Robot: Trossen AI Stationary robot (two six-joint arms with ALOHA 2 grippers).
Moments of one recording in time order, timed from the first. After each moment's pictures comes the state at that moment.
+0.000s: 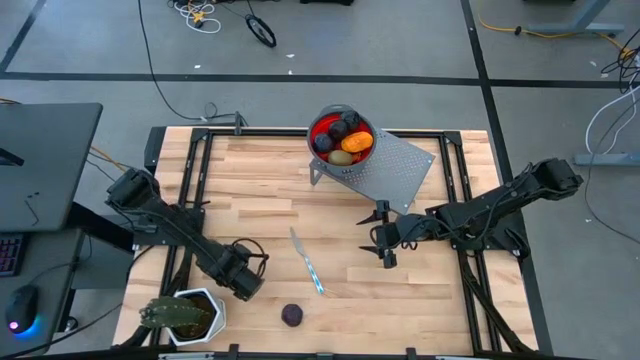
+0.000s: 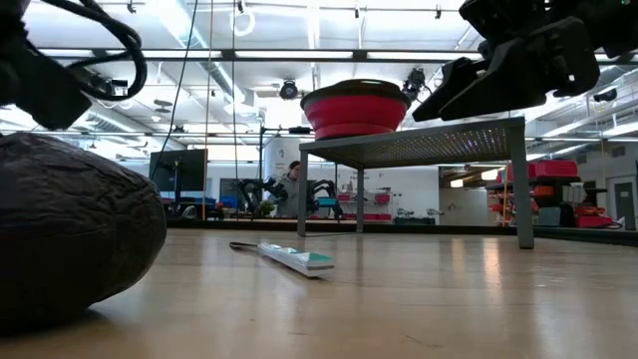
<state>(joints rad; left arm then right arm) -0.63 1.60 0.94 -0.94 0.18 -1.62 0.30 1.24 0.55 0.14 0.28 -0.17</state>
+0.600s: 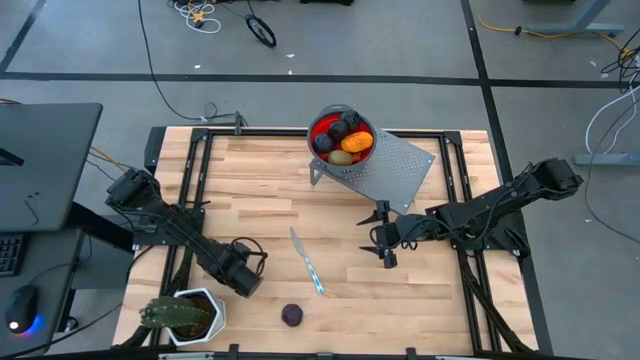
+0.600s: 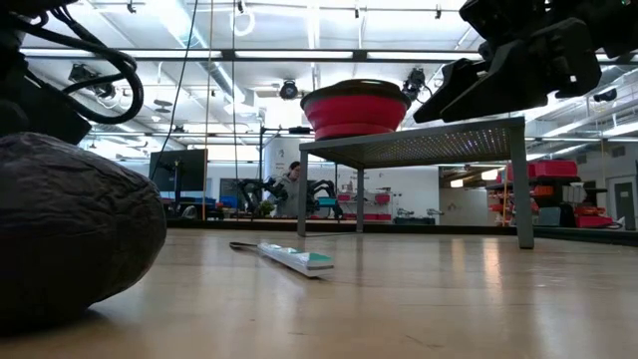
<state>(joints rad) -0.63 1.60 0.85 -0.83 0.14 -1.64 0.30 1.24 0.55 0.13 0.28 -0.17</state>
